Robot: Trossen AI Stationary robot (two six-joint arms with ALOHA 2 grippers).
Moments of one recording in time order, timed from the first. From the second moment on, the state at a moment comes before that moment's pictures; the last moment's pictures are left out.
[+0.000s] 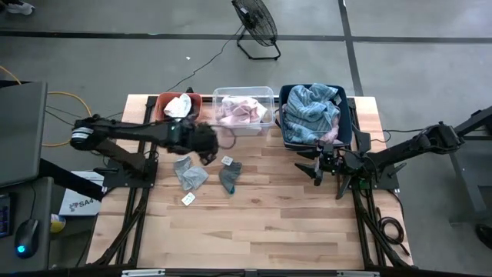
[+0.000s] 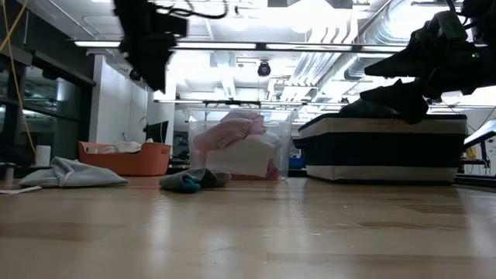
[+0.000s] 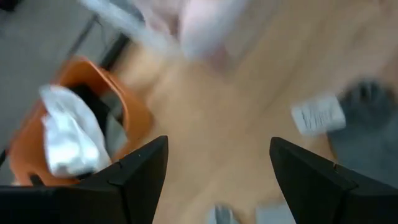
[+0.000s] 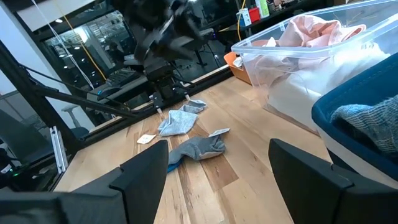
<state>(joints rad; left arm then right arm) 0.03 1.38 1.22 -1.08 -0.57 -0.53 0.20 0.79 0.00 0.73 0.42 0.44</state>
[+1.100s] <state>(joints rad) -0.12 1.20 0.63 -0.84 -0.11 -0.97 0.20 0.79 0.01 0.71 0.42 0.44</state>
